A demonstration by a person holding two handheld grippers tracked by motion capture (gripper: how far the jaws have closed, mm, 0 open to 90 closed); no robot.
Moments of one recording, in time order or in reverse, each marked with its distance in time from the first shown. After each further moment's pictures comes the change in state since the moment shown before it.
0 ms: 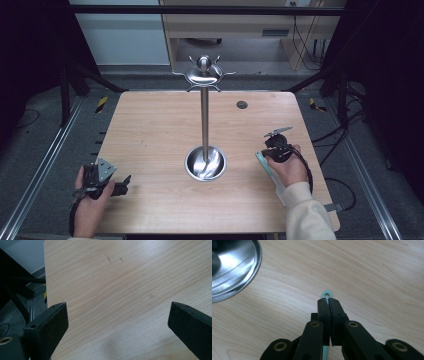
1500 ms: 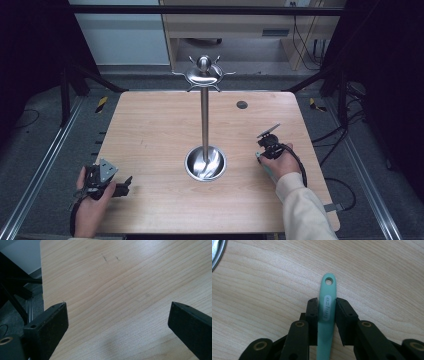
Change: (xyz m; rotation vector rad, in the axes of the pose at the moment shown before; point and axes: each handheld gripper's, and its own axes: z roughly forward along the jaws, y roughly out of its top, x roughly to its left) left arm -0.002 0.000 0.000 0.006 -0.012 0.007; right arm -0.002 0.007 0.042 0.241 0.011 0.033
